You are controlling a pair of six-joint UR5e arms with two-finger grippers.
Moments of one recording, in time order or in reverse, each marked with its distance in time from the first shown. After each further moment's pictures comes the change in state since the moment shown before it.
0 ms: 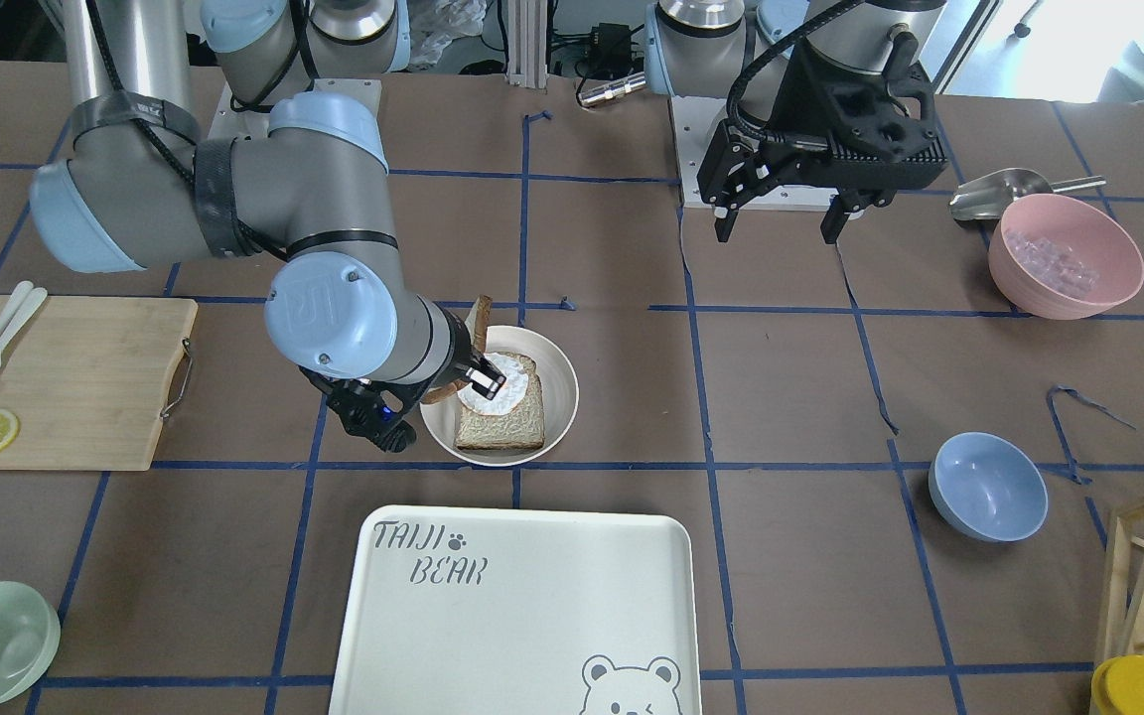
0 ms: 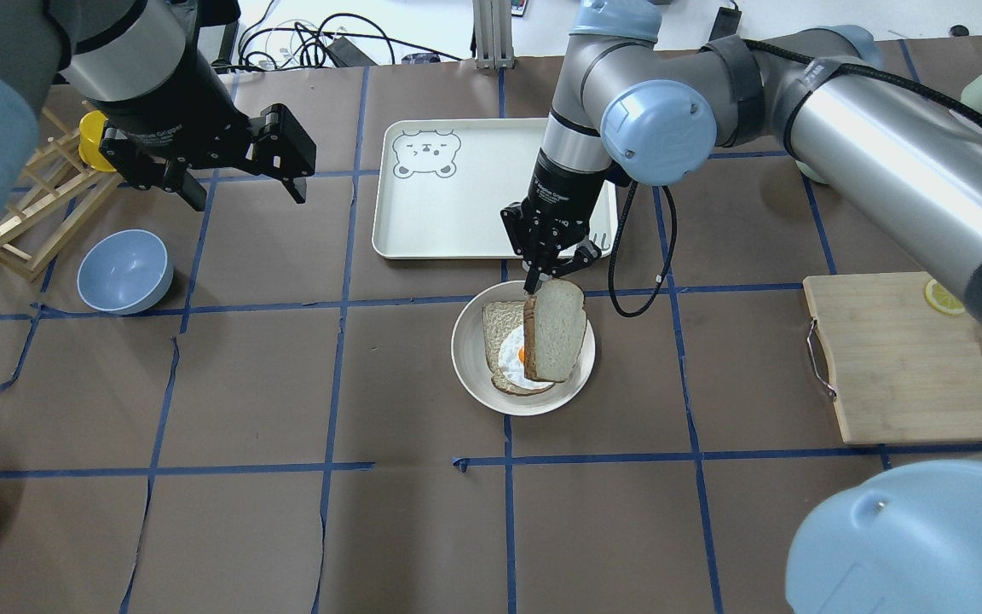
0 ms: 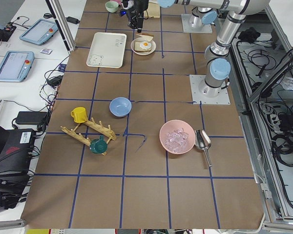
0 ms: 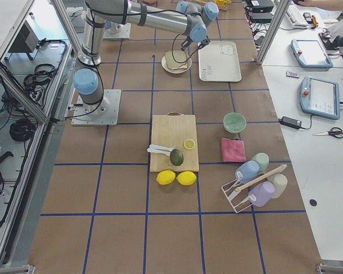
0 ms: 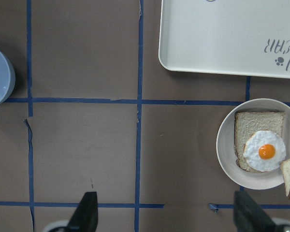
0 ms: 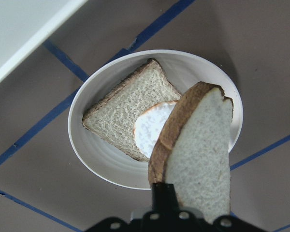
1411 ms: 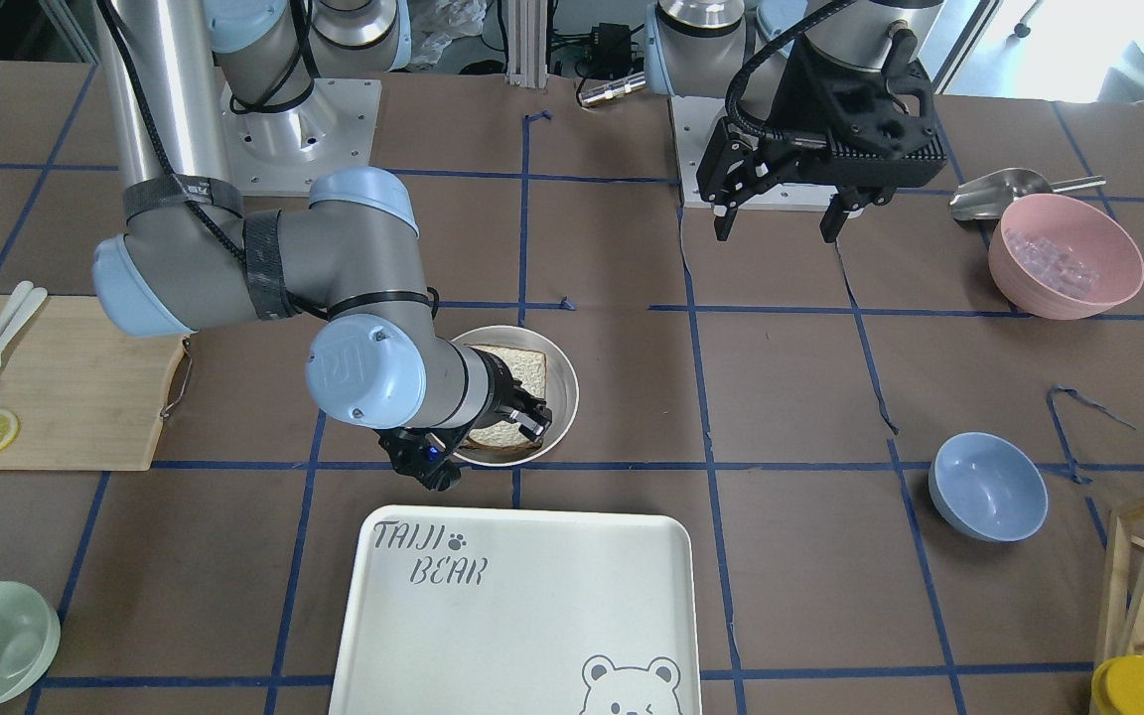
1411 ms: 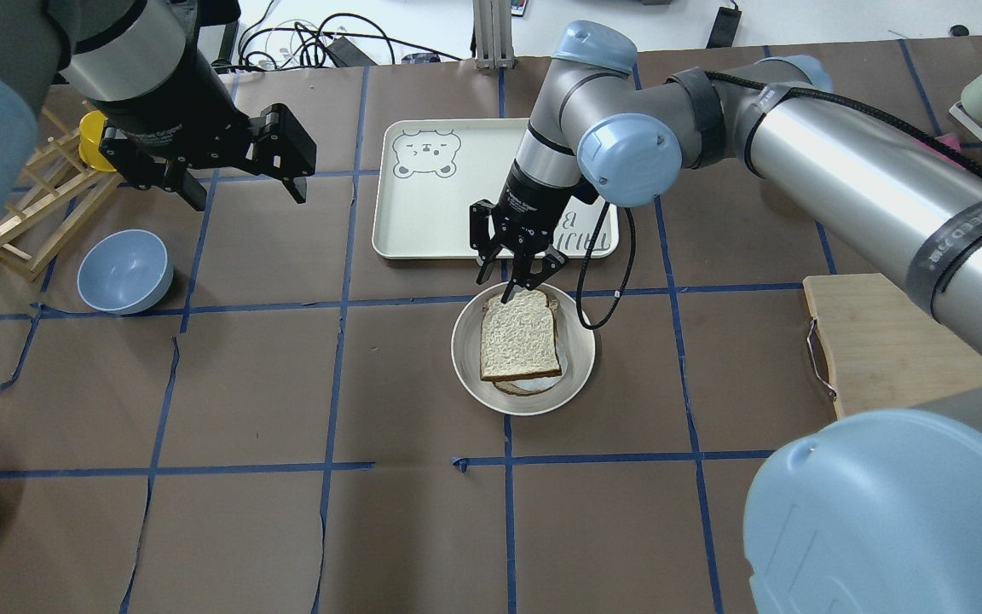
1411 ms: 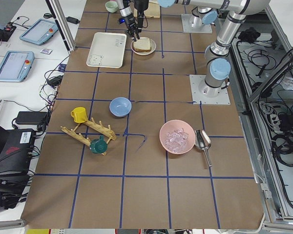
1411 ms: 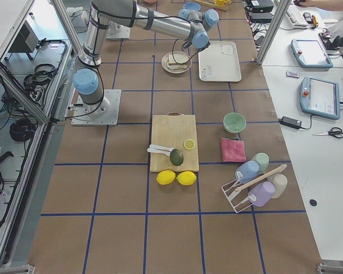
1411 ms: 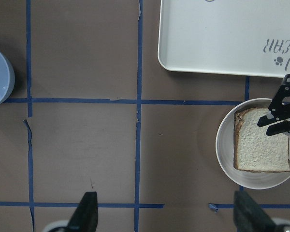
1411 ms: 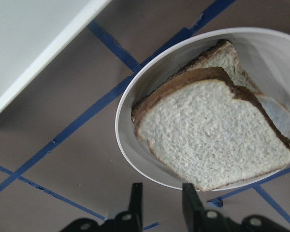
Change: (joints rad) left arm 0.000 0.001 0.000 0.000 0.000 0.000; right arm 0.019 0.060 0.004 -0.086 0.107 0.031
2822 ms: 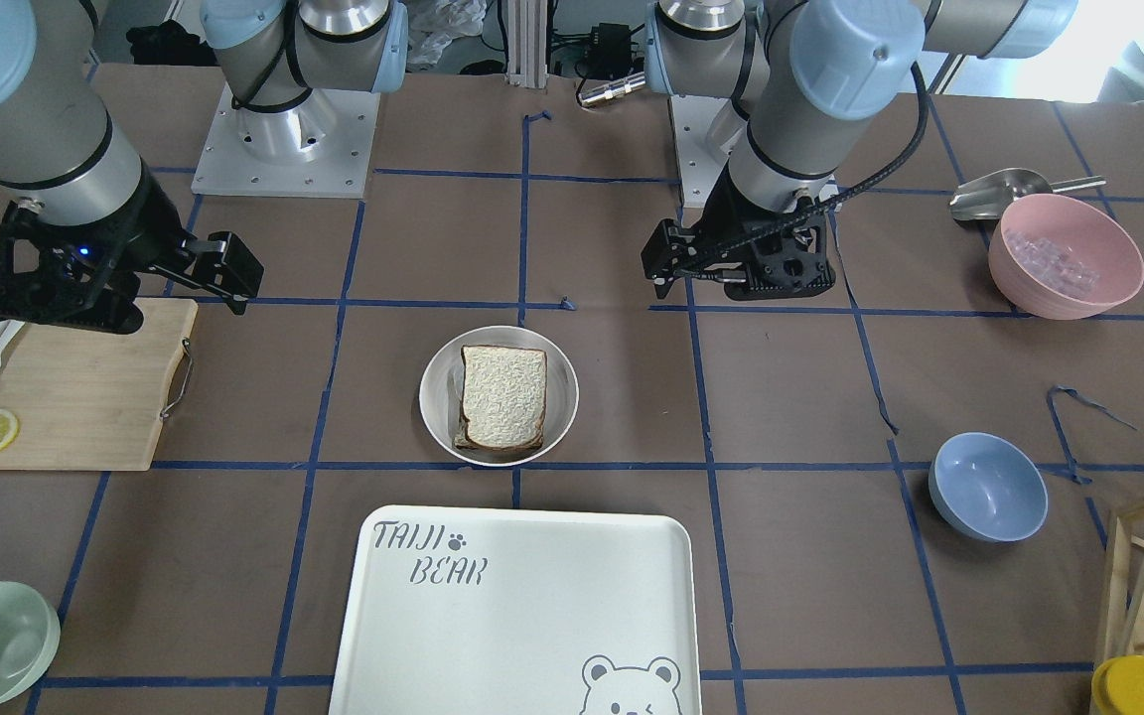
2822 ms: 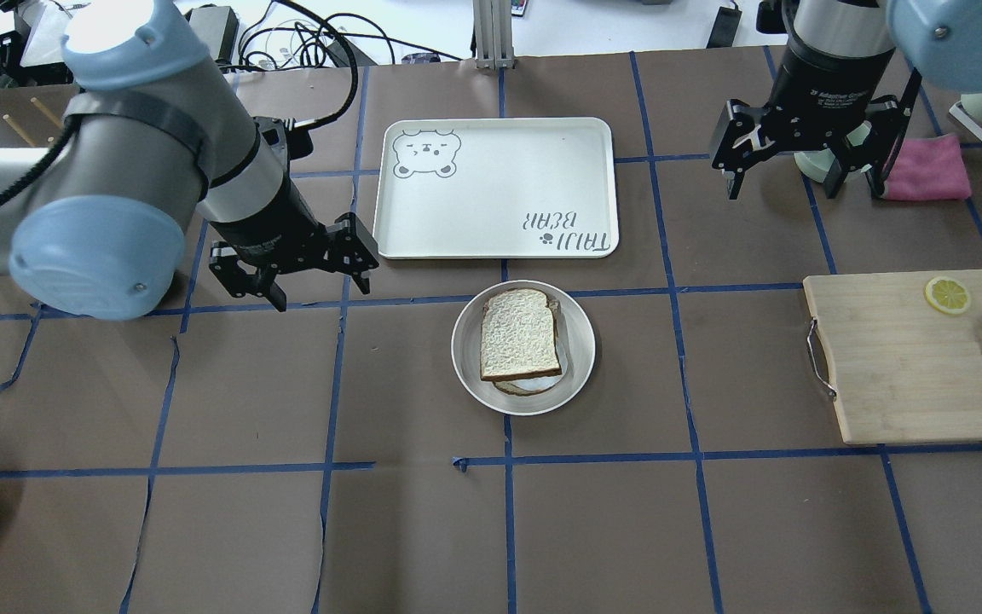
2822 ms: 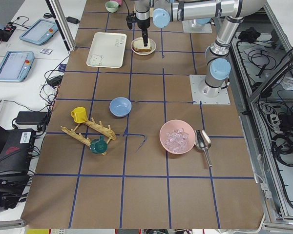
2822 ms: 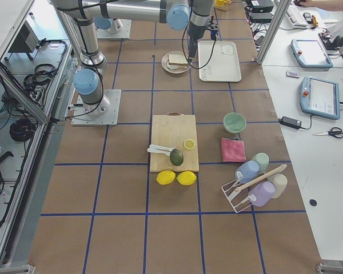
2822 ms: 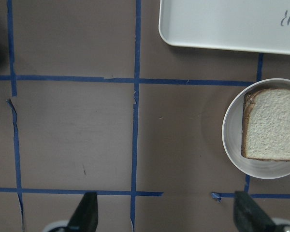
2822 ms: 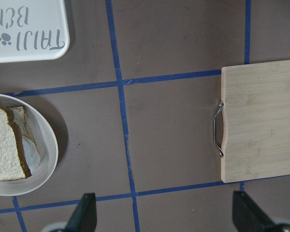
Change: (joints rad) left arm -0.027 -0.059 -0.306 0.206 -0.123 -0.175; right arm -0.281 -0.396 0.001 0.226 -0.513 -0.836
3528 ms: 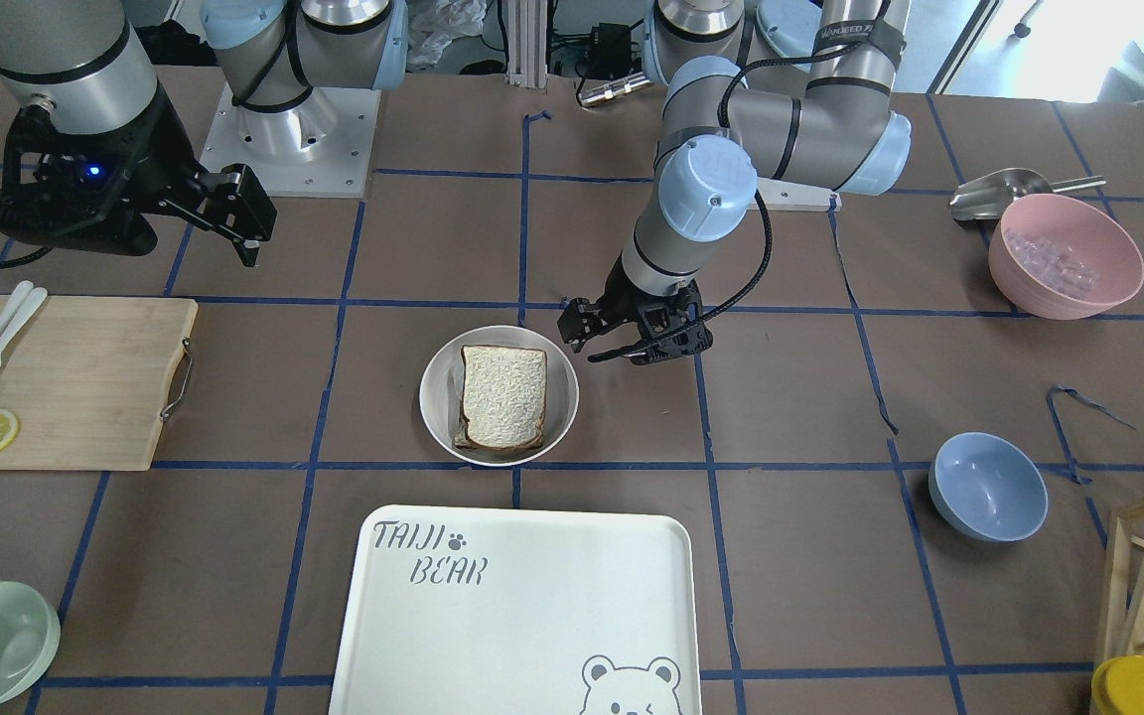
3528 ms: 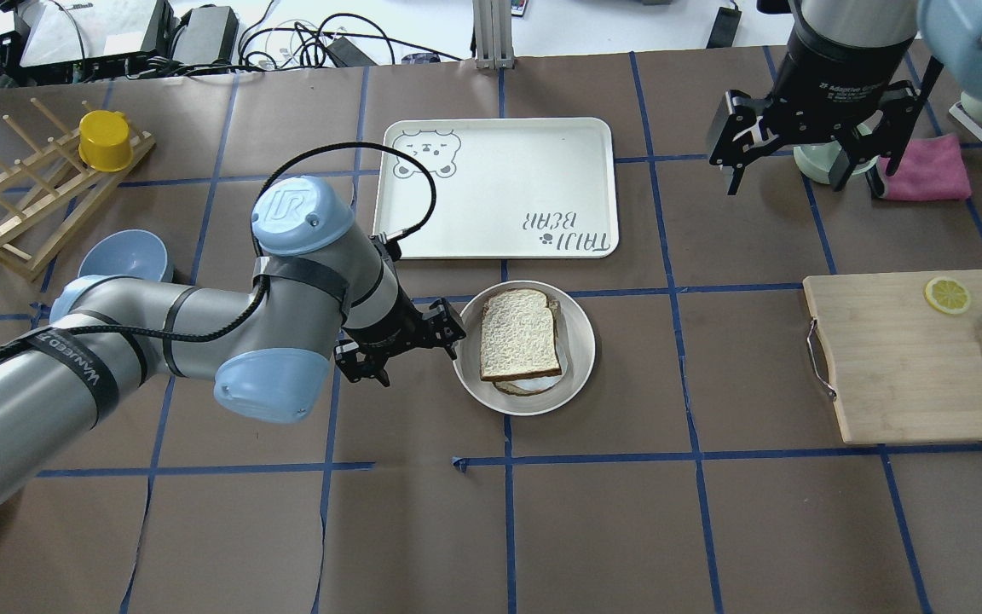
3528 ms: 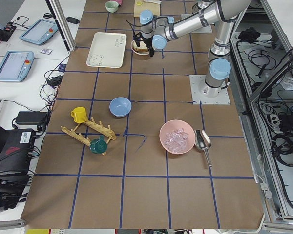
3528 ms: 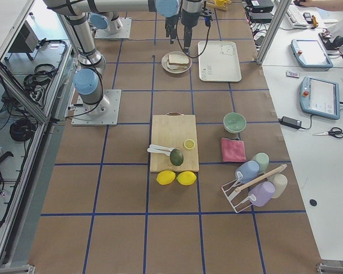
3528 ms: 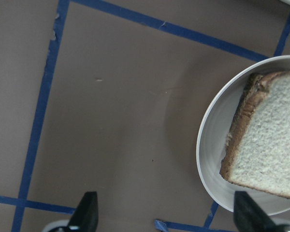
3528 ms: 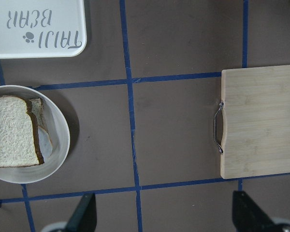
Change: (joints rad) left arm -0.128 -0.179 -0.209 0.402 -0.052 -0.257; right arm 0.039 -0.068 0.005 0.009 0.008 -0.002
